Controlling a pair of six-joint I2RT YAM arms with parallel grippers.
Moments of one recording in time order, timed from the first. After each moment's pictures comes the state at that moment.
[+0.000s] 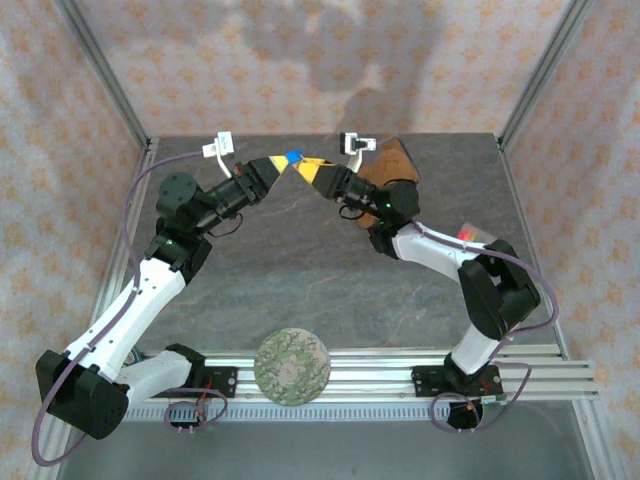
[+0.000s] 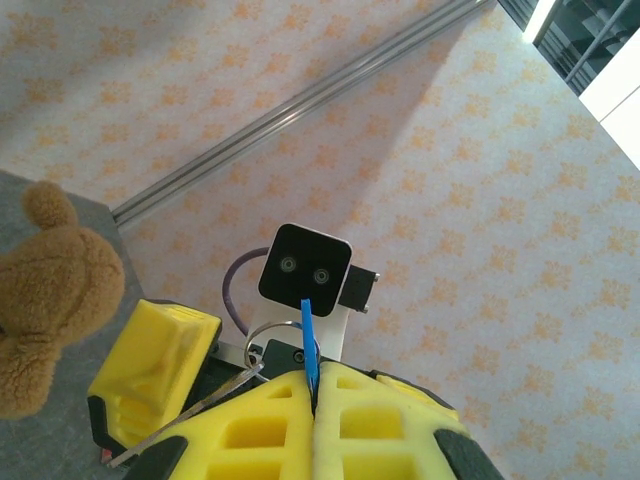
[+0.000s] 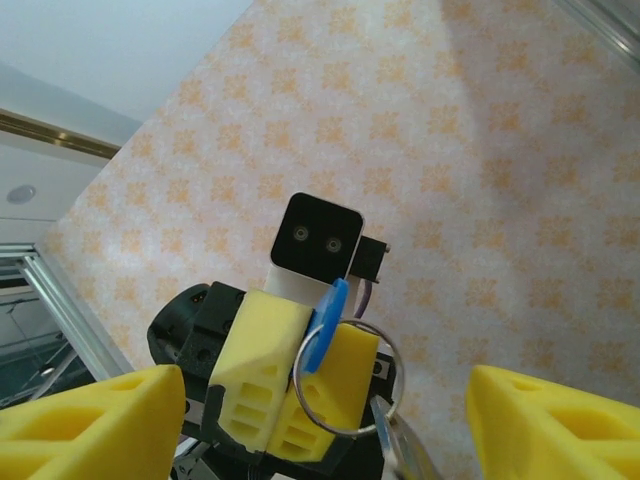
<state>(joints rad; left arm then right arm) -0.33 1.09 0.97 0.30 0.53 -1.15 0.62 1.67 1.06 1.26 -0.70 1.23</state>
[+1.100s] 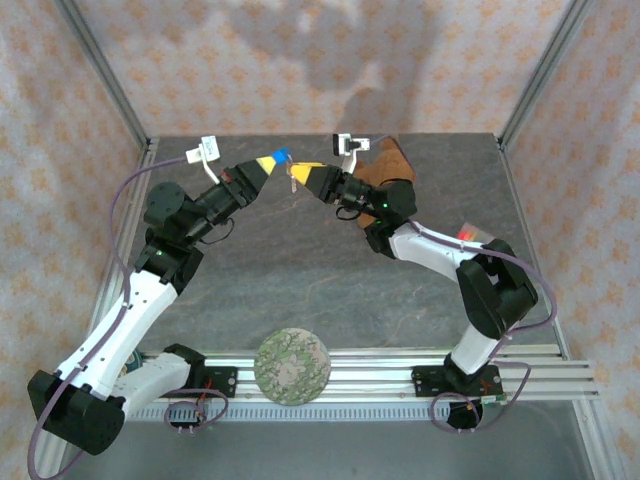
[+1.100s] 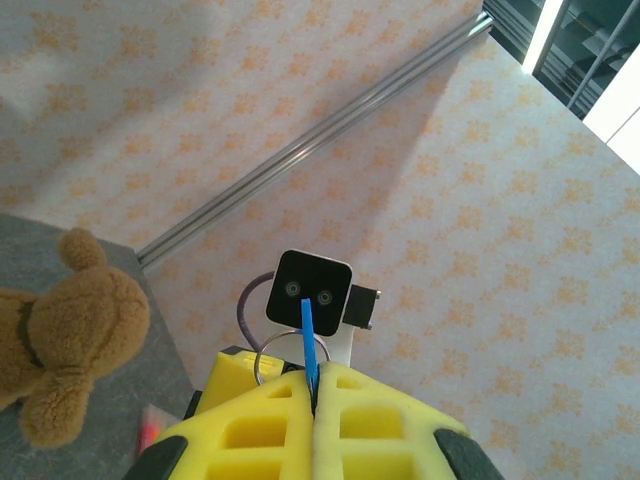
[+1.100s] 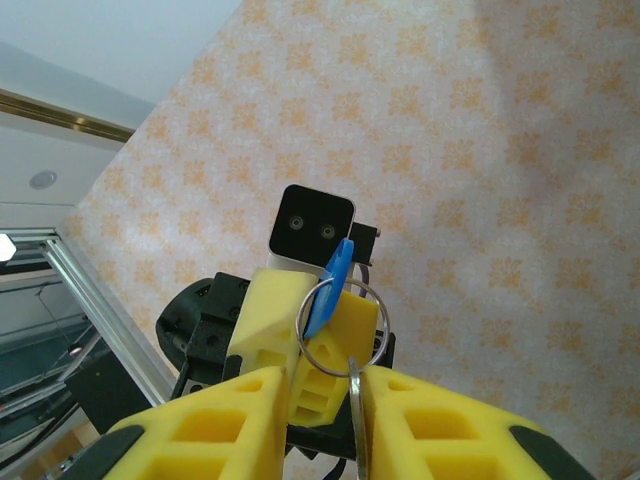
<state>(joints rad) -0.31 1.00 0.94 0.27 0.46 -1.08 0.63 1.68 1.08 1.27 -0.73 1.26</state>
